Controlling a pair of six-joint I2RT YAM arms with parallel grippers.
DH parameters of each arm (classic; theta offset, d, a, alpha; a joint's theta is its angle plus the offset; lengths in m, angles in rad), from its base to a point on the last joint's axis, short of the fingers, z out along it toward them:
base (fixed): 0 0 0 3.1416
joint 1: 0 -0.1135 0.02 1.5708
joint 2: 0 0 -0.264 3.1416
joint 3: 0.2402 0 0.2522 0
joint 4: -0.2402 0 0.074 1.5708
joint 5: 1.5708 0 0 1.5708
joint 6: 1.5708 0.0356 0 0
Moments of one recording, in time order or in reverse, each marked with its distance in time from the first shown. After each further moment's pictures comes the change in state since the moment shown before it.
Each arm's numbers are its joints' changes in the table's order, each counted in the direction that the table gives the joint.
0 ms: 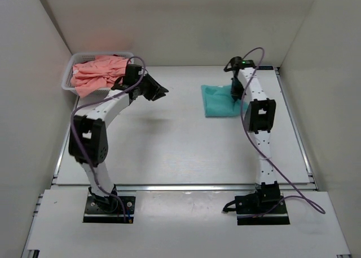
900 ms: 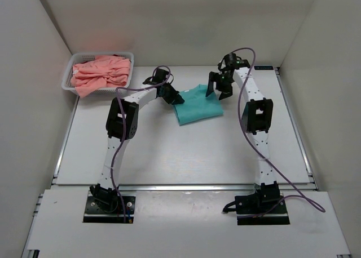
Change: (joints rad) left arm 0.100 0.558 0.493 -0.137 -0.051 -0.027; right arm -0.002 -0.036 -0.023 0.153 -0.591 -0.074
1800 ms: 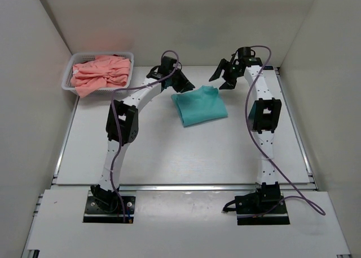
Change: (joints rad) left arm 0.066 -0.119 0.123 0.006 -0.011 0.032; right arm 0.089 0.000 0.013 0.178 -0.196 0.288
